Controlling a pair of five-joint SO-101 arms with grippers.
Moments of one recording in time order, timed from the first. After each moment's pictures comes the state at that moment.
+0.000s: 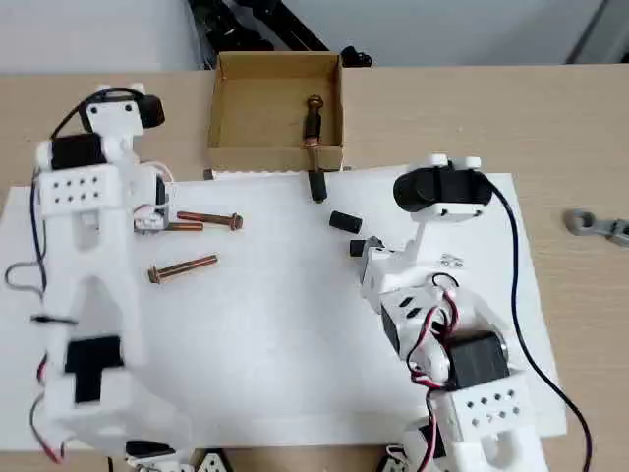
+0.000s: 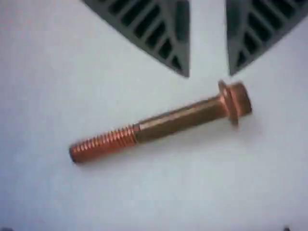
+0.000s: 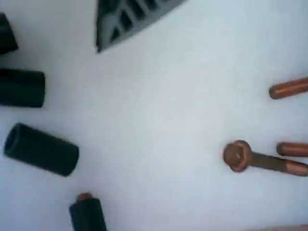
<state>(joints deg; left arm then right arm) -12.6 11.6 -13.8 98.8 1.7 -18.6 -60.1 49.8 59.4 -21.0</state>
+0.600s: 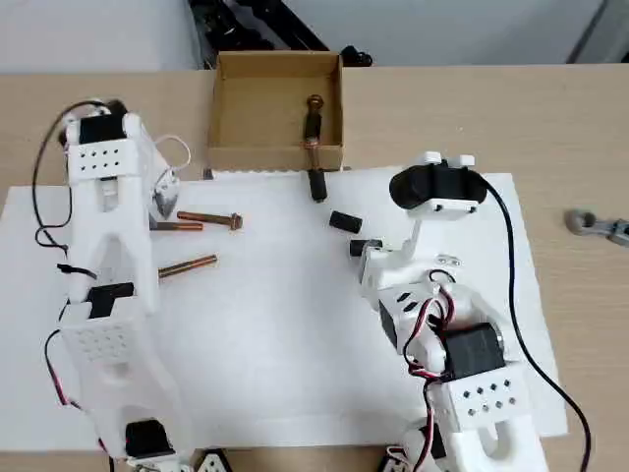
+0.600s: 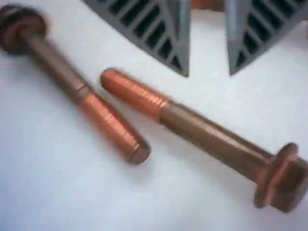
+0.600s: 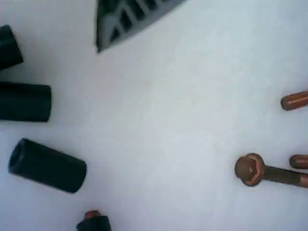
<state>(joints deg) -12.6 33.8 -34.1 97.8 40.6 -18.6 -58.2 49.8 59.5 -21.0</state>
